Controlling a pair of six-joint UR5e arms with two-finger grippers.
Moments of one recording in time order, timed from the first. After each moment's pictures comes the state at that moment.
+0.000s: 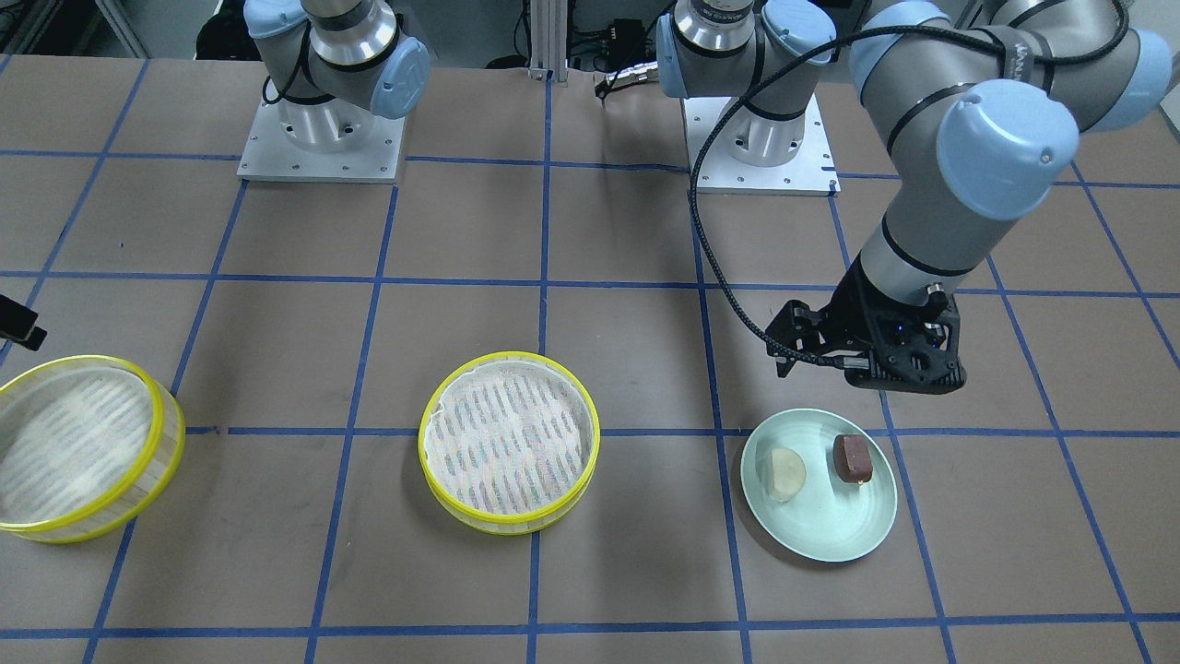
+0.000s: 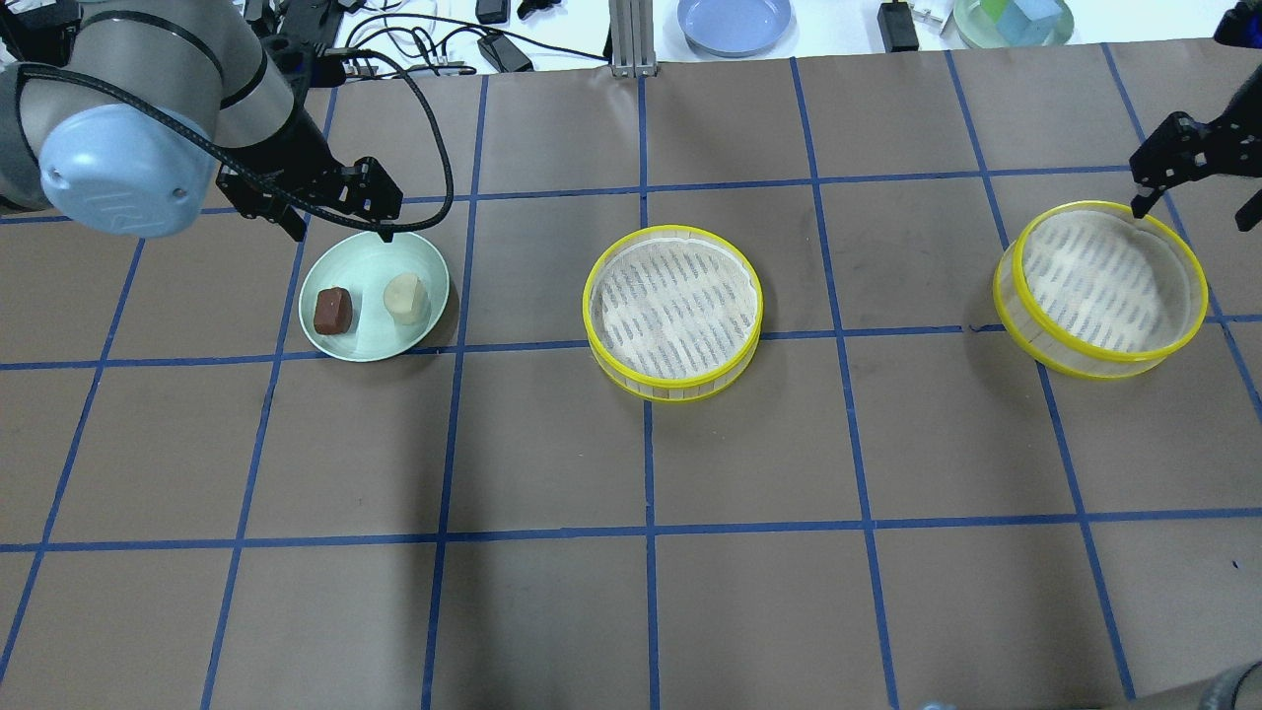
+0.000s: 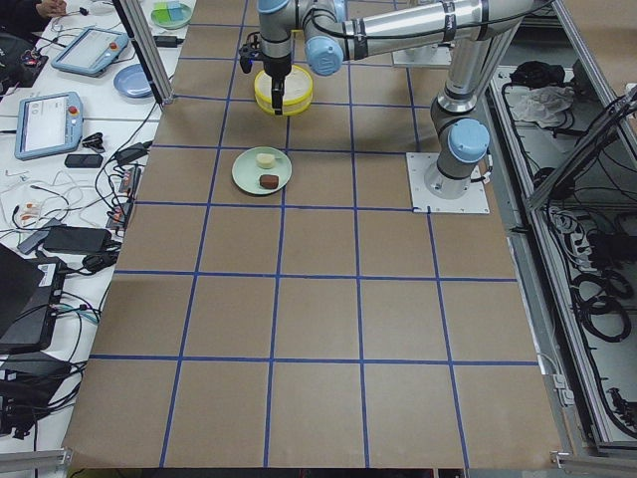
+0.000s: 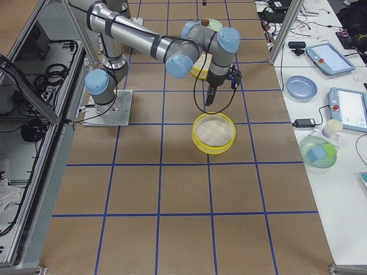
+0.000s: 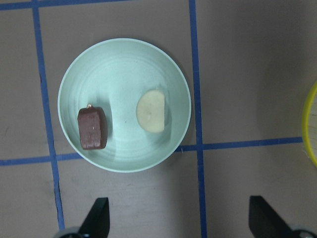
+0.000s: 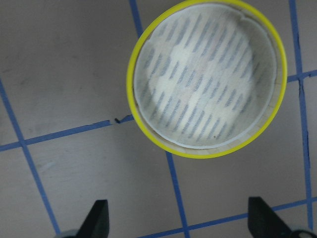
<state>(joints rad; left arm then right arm) -1.48 -1.77 -1.65 -1.25 1.57 0.20 1.04 -1.33 1.53 -1.68 -1.61 -0.31</state>
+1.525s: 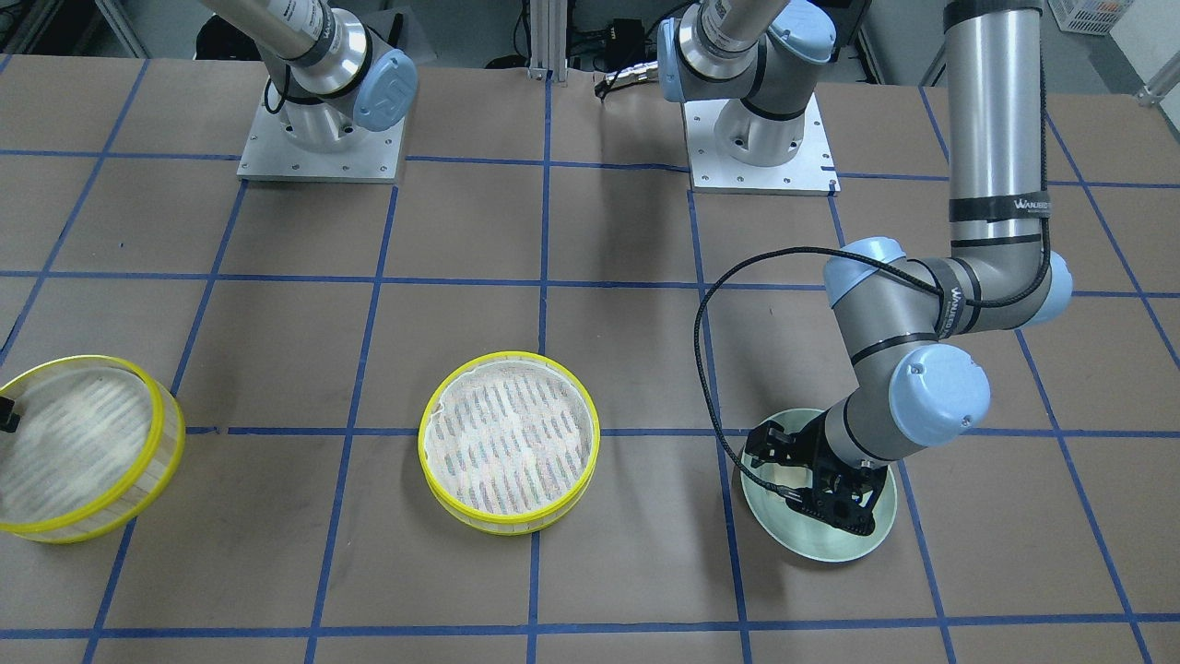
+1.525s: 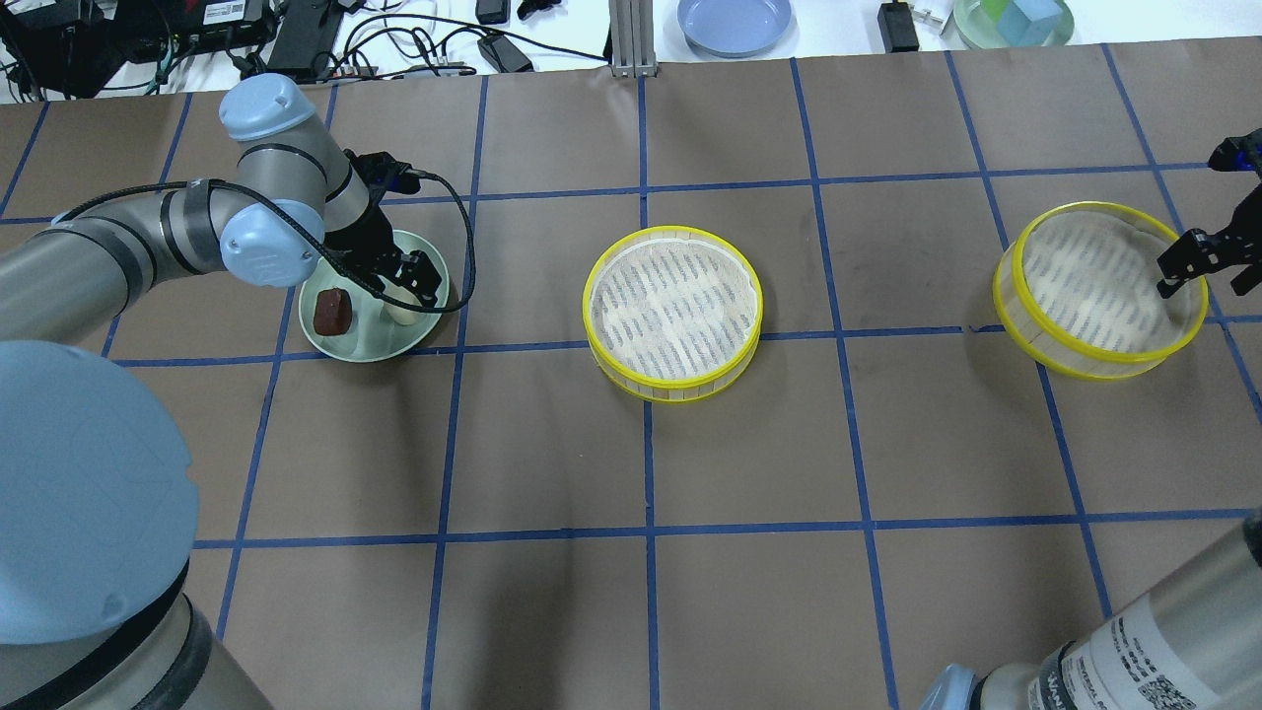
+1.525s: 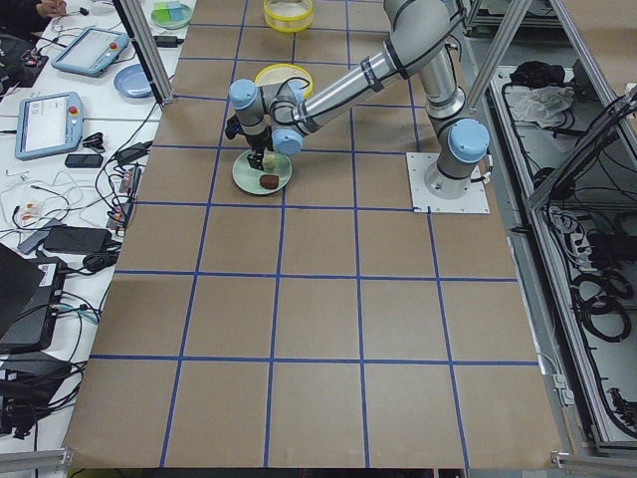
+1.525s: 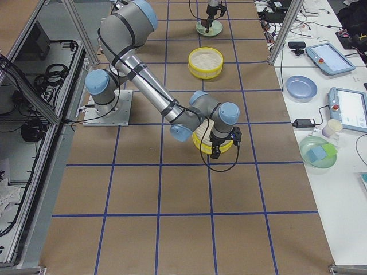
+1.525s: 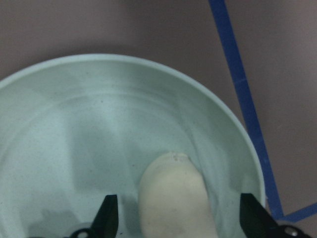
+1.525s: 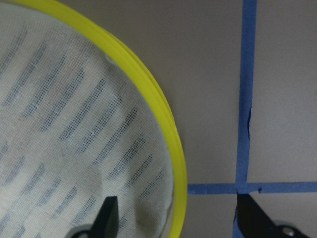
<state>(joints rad) -1.43 -2.11 -1.68 -1.03 1.49 0.50 0.90 -1.04 1.60 -2.08 -1.62 -0.67</state>
